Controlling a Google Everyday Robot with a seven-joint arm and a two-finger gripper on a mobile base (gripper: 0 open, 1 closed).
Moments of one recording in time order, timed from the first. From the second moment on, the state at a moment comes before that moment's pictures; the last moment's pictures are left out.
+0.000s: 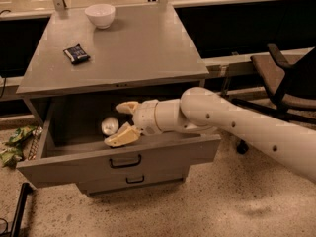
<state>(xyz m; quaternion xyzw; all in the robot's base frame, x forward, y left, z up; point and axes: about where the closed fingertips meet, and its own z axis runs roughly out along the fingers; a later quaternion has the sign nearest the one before) 0.551 0.125 0.756 -0.56 0.61 0.31 0.46</state>
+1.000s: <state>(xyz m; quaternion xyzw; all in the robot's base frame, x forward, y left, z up) 0.474 0.023 0.921 -0.46 0.68 0.32 0.48</state>
